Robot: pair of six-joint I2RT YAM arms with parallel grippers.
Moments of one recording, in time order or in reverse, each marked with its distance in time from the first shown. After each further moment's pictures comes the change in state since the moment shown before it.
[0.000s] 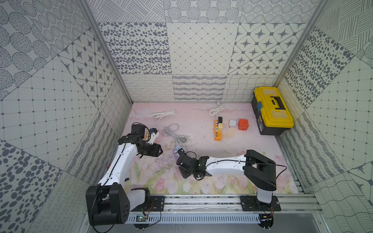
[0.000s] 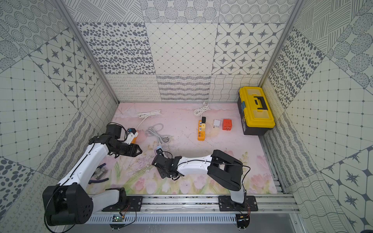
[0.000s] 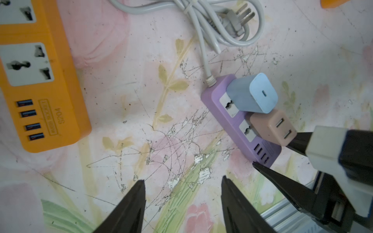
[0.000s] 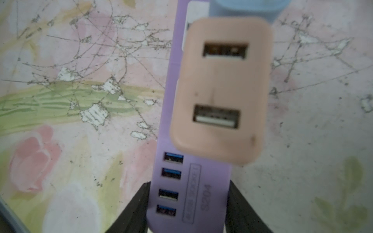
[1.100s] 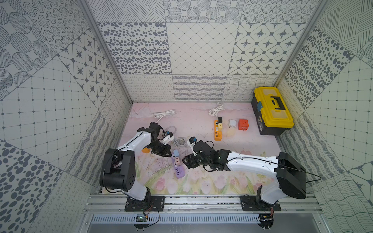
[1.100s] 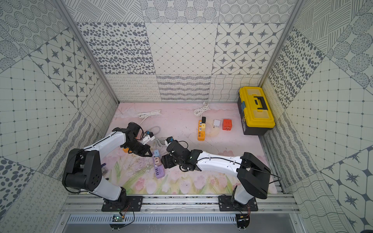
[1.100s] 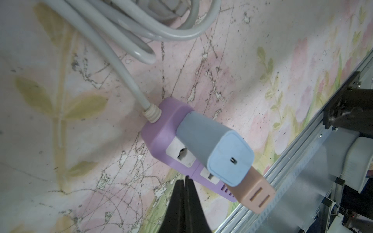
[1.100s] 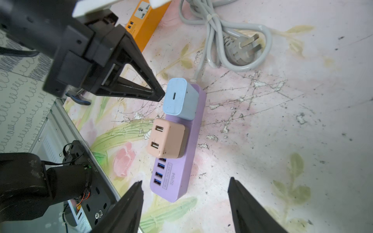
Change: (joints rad) left arm -0.166 0.364 0.066 0.034 0.153 0.076; right arm -0.155 -0.323 -0.172 0.124 -0.194 0.046
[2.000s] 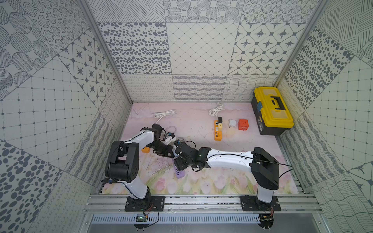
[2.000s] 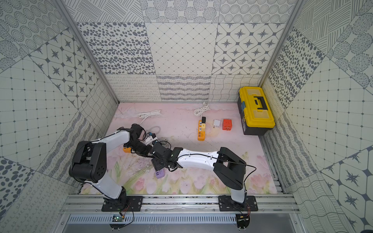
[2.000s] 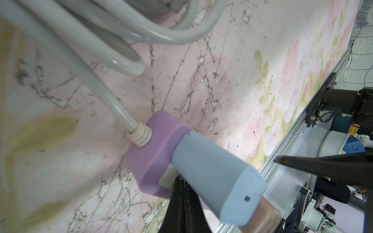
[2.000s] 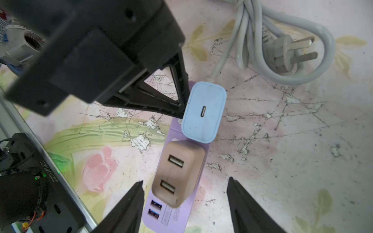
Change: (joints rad) left arm -0.003 0.103 -0.001 0.045 0.065 -0.007; right arm 0.079 0.299 0.334 -0.226 0.125 -0.109
